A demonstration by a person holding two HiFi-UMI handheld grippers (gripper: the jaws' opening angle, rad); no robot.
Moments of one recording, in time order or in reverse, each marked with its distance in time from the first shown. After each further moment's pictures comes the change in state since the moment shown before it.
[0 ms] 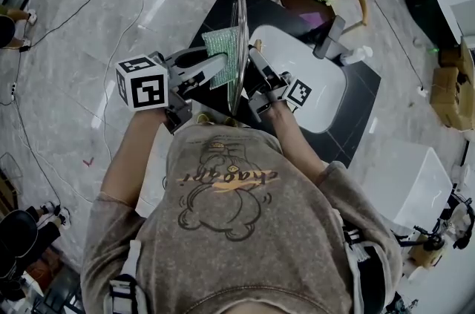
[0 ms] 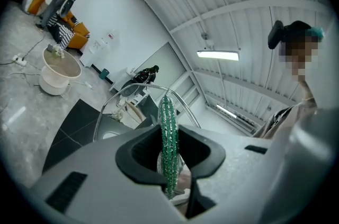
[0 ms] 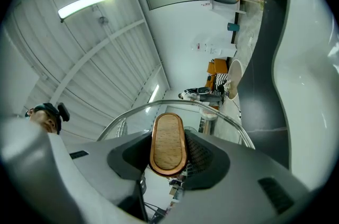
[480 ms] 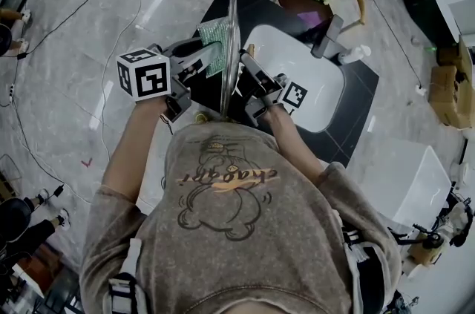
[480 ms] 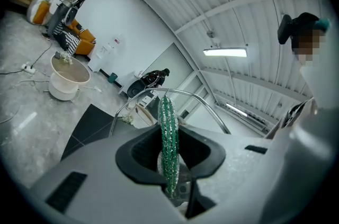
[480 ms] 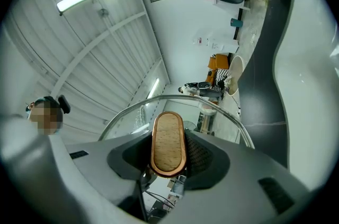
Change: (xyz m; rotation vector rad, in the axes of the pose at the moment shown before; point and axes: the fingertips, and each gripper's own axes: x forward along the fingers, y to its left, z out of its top) left arm 0.010 0.035 0.006 0.017 -0.014 0.104; right arm -0.002 0.005 -0.016 -0.030 0.078 -0.002
